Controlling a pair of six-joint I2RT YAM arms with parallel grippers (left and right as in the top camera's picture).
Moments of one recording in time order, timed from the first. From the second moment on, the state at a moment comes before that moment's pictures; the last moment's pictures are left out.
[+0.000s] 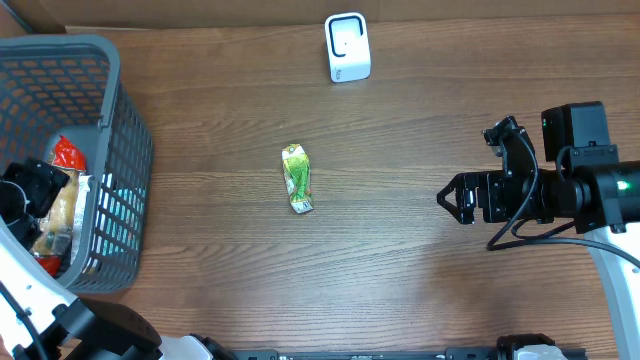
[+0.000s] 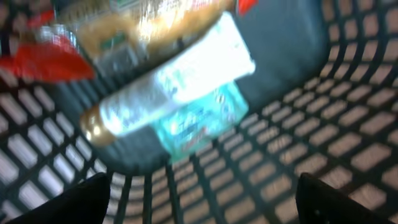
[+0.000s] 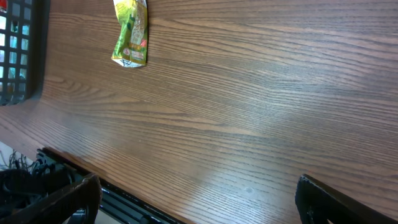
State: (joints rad) left arm 0.83 1.63 1.69 -1.33 0.14 -0.32; right arm 0.08 1.24 1.35 -1.34 -0.46 -0.01
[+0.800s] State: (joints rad) left arm 0.73 1.96 1.58 -1.14 -0.01 -0.02; right arm 0.08 1.24 1.35 -1.33 -0.46 -0.01
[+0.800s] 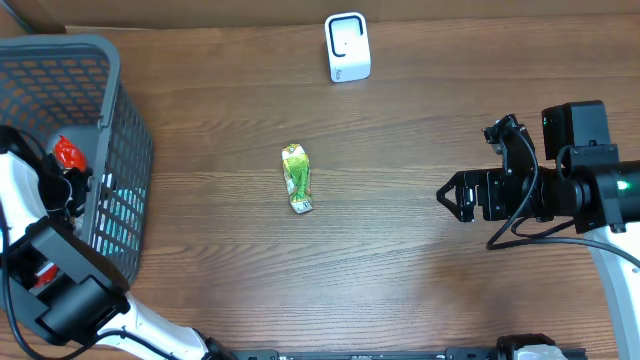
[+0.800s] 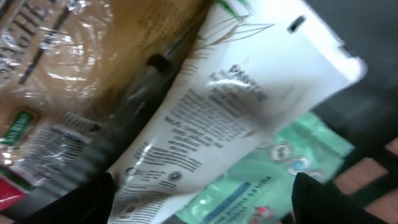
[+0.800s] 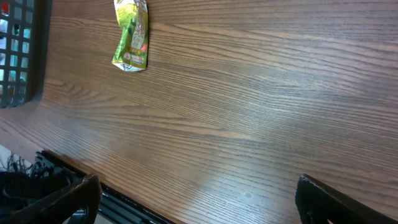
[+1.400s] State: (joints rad) left arm 0.73 1.99 1.54 -1.07 -0.16 0.04; right arm 0.08 1.27 1.35 -1.33 -0.46 -0.01
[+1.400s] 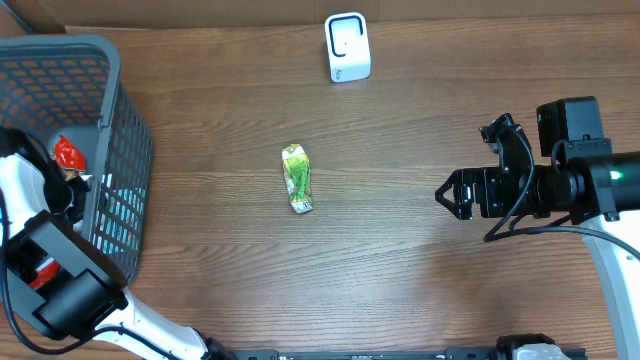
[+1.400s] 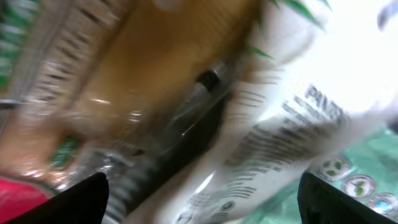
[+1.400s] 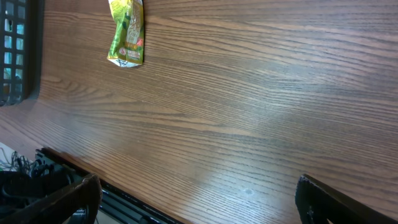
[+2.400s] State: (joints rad) left arm 0.71 2.06 2.02 -1.41 -0.06 0.02; right arm 0.08 1.27 1.35 -1.33 -0.45 -0.01
